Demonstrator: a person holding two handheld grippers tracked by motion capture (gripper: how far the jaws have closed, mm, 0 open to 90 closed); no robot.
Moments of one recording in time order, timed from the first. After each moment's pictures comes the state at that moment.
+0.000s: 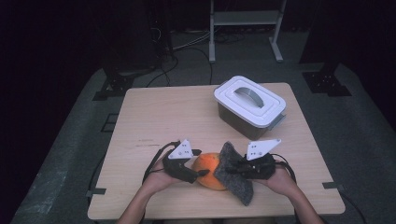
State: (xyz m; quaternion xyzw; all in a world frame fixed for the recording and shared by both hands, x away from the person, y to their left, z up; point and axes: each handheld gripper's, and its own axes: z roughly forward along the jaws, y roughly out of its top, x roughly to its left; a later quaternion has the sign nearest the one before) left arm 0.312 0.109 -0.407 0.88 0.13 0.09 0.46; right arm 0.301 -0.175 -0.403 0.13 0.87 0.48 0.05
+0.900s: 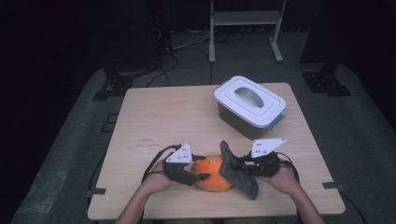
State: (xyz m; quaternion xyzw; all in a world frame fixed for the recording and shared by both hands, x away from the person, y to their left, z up) left arm 0.310 0.113 -0.413 0.88 0.09 0.06 0.47; right arm 0.307 -0.192 -0.407 0.16 0.86 0.48 0.07
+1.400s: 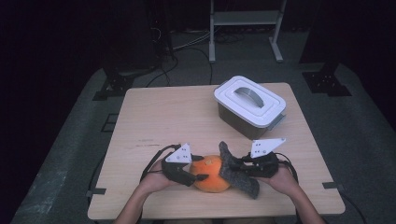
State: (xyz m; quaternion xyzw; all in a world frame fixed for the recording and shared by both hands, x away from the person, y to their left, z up) left arm 0.311 0.117 -0.412 0.88 0.09 0.06 0.46; right arm 0.306 -0.187 -0.407 0.15 0.86 0.49 0.06
